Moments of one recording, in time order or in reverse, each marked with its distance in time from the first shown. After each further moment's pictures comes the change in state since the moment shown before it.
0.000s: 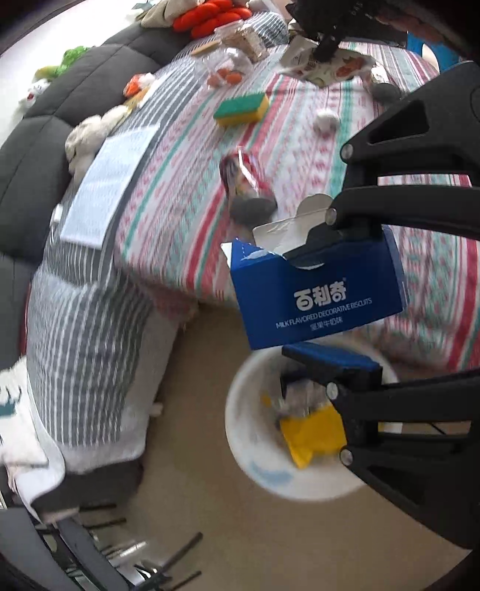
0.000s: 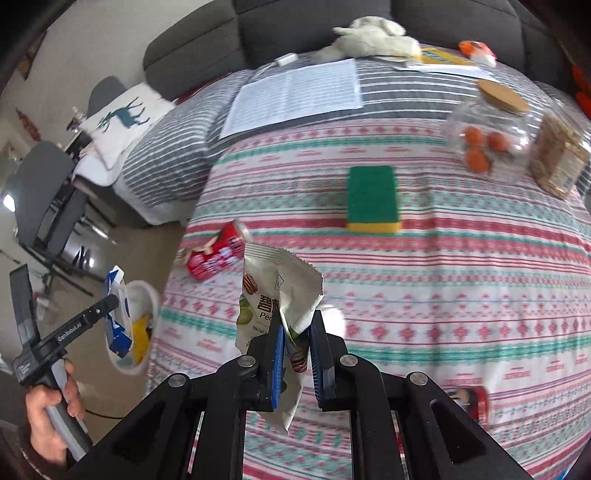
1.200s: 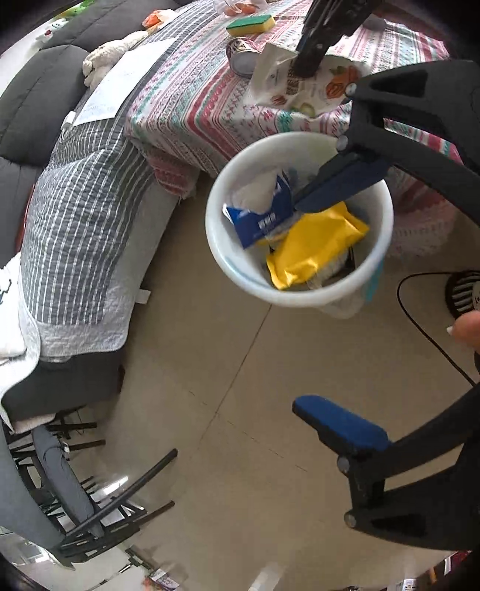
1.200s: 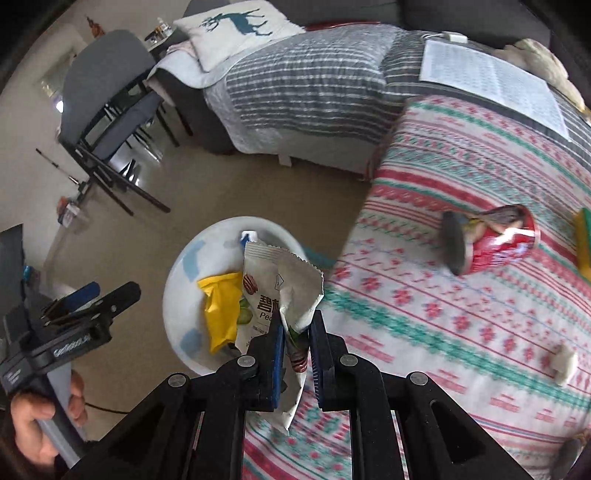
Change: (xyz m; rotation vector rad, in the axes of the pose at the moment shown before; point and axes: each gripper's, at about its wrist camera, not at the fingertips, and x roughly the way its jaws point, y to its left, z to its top) left arm -0.013 0.151 -0.023 -0.088 0.011 0.228; right arm 0.124 0.228 -0.026 -0.310 0.138 0.138
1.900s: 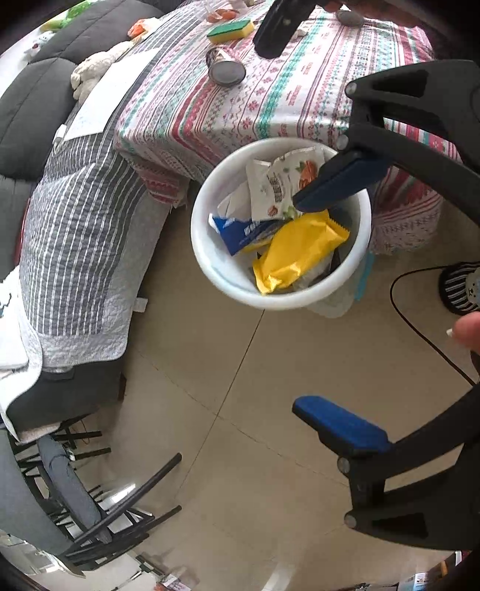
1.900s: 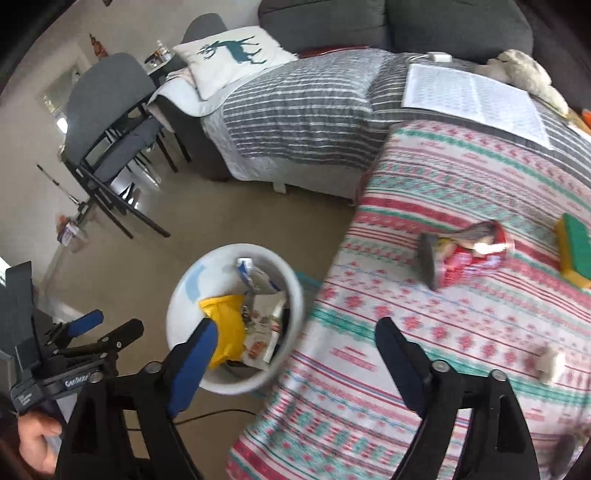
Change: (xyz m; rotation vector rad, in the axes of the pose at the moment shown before) left arm -0.010 -0.011 -0.010 0.061 -0.006 -0.023; right arm -0.037 -0.011 -0.006 0.024 -0.110 -0.026
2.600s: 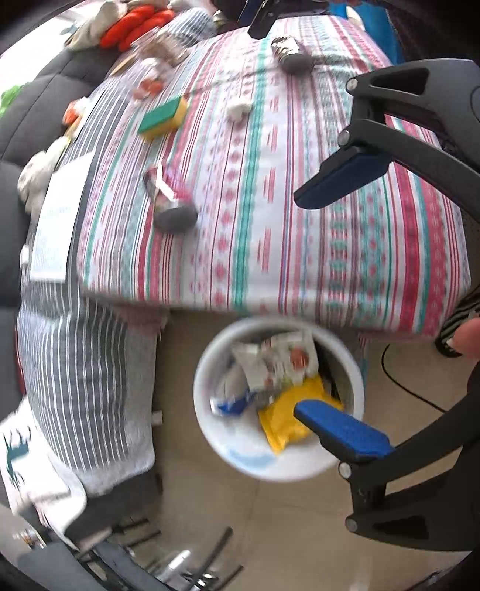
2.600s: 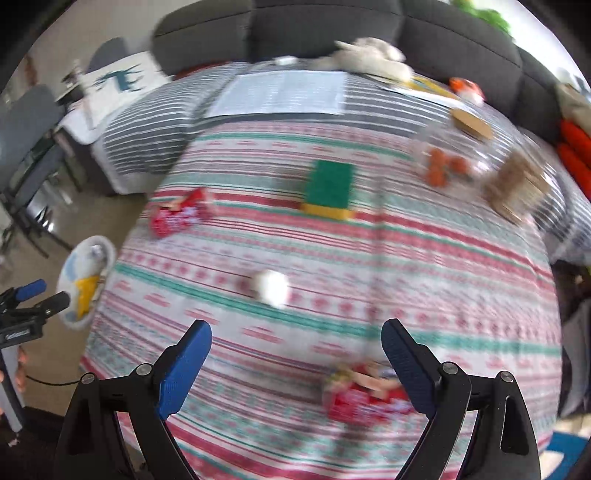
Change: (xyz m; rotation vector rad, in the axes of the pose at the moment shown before) left arm -0.029 -0.158 -0.021 0.272 0.015 -0.199; right arm -0.146 -0.199 -0.077 0.144 -0.012 -0.365
